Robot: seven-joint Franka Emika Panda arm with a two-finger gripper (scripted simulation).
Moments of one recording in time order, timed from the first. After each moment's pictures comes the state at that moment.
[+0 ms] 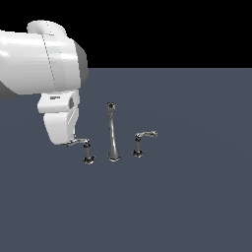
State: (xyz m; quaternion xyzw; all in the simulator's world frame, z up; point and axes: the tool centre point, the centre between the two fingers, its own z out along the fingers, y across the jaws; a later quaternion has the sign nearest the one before) arm -0.053 0.175 0.085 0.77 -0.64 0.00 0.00
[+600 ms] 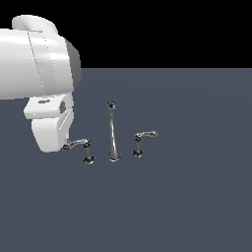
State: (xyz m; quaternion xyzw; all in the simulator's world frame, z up) arm -0.082 0.184 0.085 0.77 -0.64 0.00 -0.01
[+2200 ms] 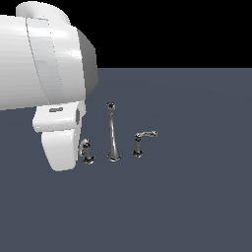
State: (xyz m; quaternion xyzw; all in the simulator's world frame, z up) arm -0.138 0.135 0.085 0.79 -0.62 0.00 0.00
